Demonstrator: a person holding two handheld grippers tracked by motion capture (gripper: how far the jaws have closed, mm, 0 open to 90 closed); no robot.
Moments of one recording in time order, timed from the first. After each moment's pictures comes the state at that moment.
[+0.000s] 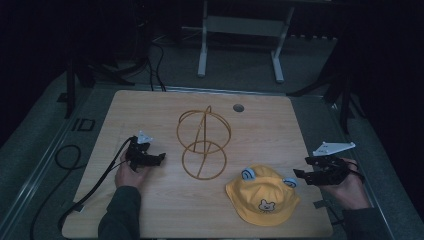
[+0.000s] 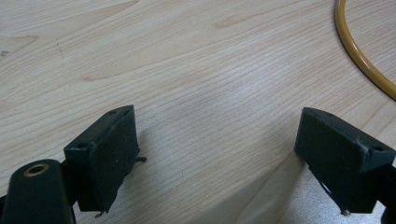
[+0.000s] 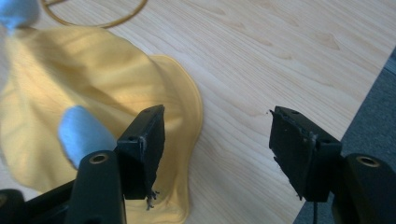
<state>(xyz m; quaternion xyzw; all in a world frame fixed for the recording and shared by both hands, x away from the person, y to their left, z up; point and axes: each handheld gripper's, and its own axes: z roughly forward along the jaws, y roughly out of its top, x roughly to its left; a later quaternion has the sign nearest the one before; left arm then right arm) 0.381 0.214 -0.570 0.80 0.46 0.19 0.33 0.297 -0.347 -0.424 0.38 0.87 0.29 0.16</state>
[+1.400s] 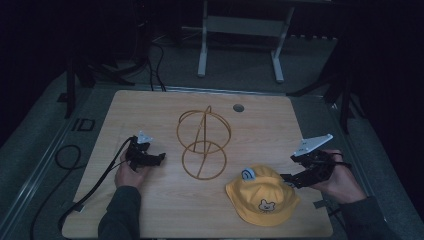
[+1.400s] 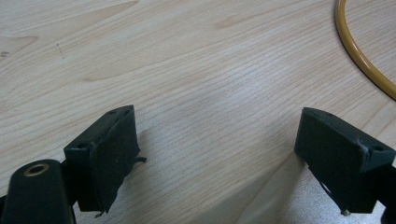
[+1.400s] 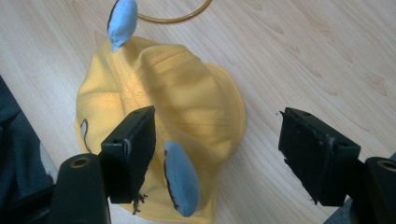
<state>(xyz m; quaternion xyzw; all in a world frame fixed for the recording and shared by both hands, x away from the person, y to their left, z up) 0.382 0.215 -0.570 0.80 0.46 0.19 0.33 0.296 -0.295 -0.394 0.27 0.92 0.24 0.12</state>
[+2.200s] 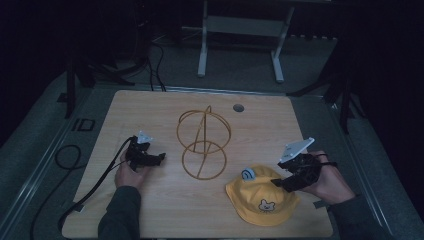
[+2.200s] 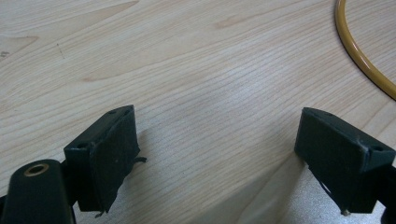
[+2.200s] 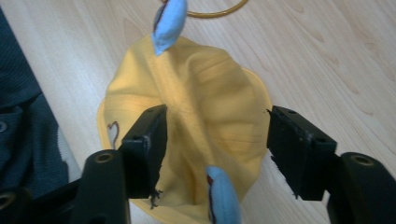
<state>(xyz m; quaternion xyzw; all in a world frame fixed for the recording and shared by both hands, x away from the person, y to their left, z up) 0.382 0.215 -0.570 0.80 0.46 0.19 0.33 0.291 -0.265 -0.402 0.22 0.95 0.21 0.10</state>
